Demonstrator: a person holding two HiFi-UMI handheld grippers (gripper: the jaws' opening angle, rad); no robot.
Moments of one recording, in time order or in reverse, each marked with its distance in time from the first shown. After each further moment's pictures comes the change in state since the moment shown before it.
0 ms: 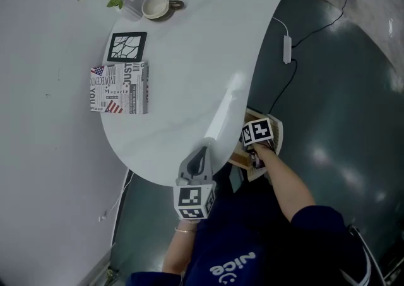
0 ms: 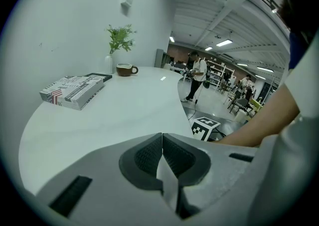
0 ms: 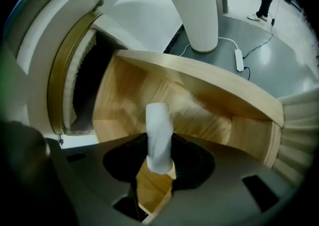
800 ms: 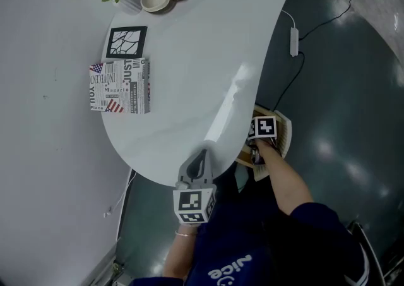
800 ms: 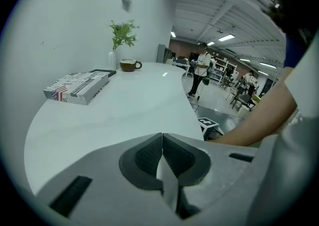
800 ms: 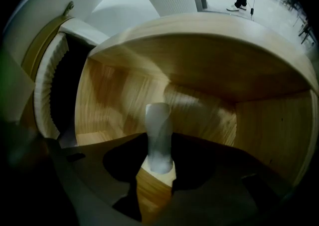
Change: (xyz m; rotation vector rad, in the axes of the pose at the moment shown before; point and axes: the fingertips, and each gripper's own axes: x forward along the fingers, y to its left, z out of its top) left arm -0.002 0.019 -0.017 0.010 0.051 0.027; right arm 0.035 -0.020 0.004 0.169 -0.047 -0.046
